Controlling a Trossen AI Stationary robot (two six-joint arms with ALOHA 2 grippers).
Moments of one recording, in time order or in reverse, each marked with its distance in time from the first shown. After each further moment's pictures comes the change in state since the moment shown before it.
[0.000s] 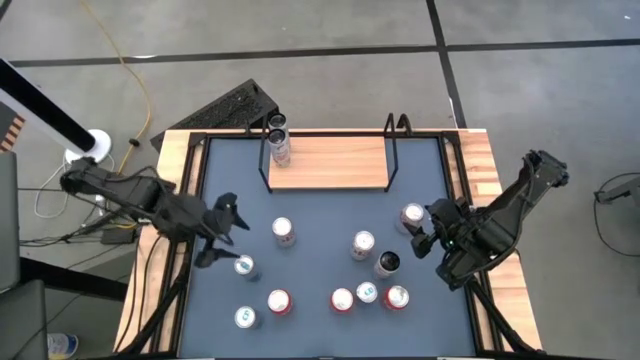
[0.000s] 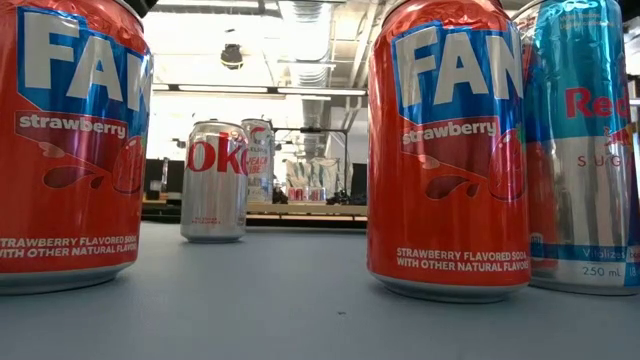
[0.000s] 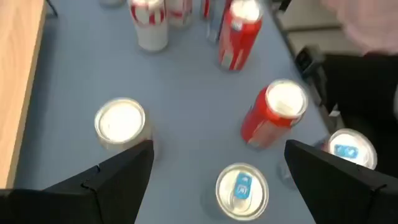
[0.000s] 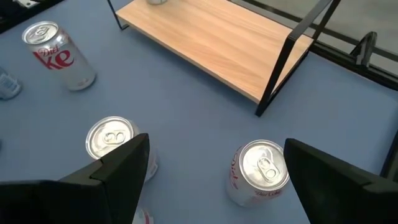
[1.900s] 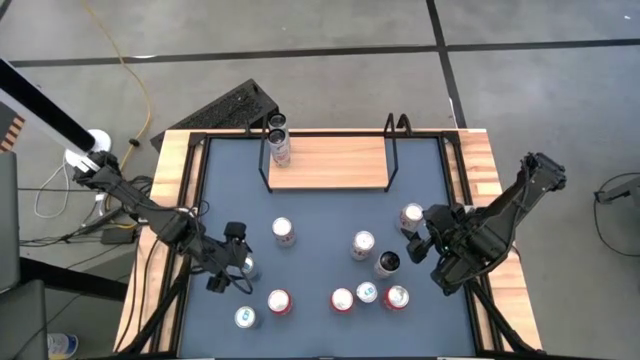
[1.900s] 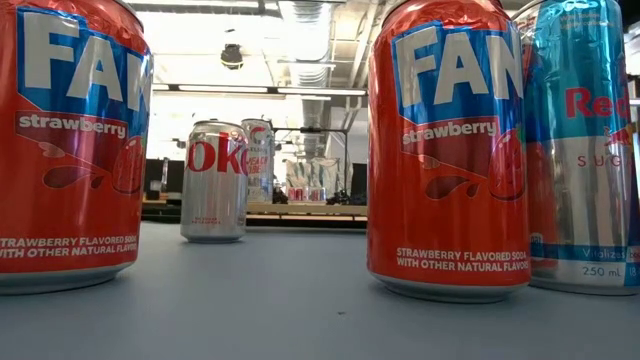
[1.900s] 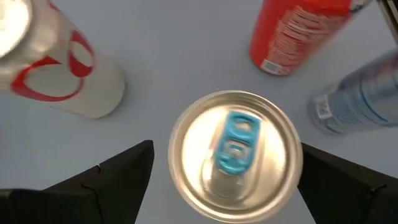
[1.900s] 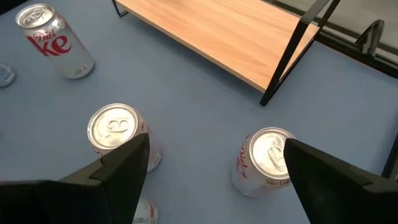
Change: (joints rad) left arm -0.225 0.188 -0.246 0.162 -0.137 -0.101; right arm 0.000 0.049 0.000 0.050 -0.029 0.001
